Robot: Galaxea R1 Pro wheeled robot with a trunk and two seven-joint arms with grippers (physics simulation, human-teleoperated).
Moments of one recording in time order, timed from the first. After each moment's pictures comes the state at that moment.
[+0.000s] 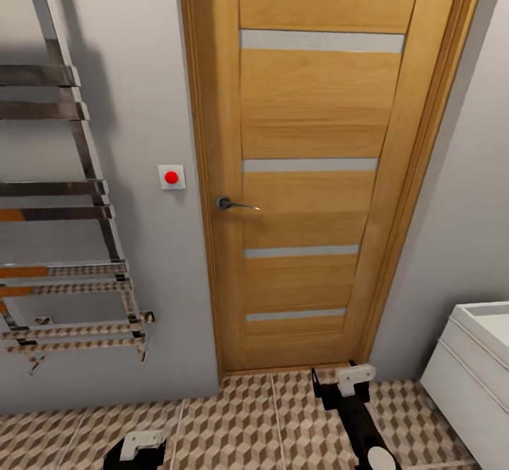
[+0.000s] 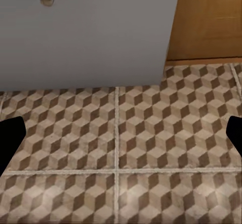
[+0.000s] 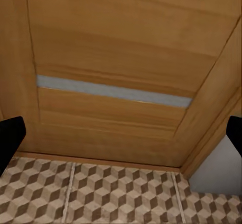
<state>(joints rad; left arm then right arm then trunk) -0.02 0.03 0.01 -0.96 0.00 0.03 0.08 -0.04 0.04 0.08 -1.31 0.22 0.02 -0.07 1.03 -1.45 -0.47</state>
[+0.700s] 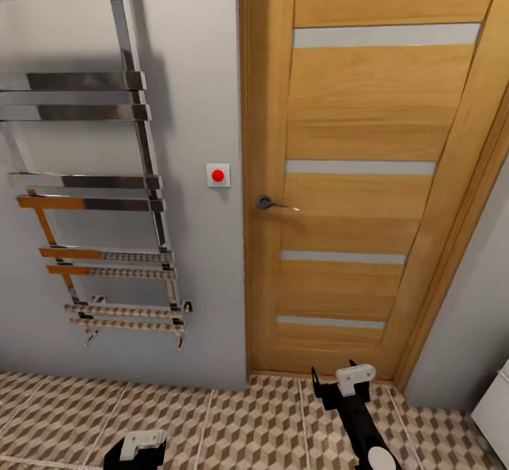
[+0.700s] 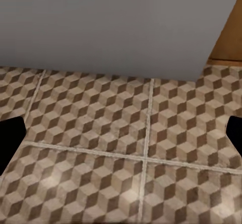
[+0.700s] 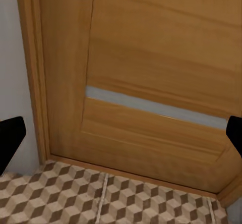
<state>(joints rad) -0.02 0.03 0.01 -0.96 0.00 0.03 0.08 -0.04 0.04 0.08 -1.31 0.22 0.02 -0.07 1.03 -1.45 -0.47</state>
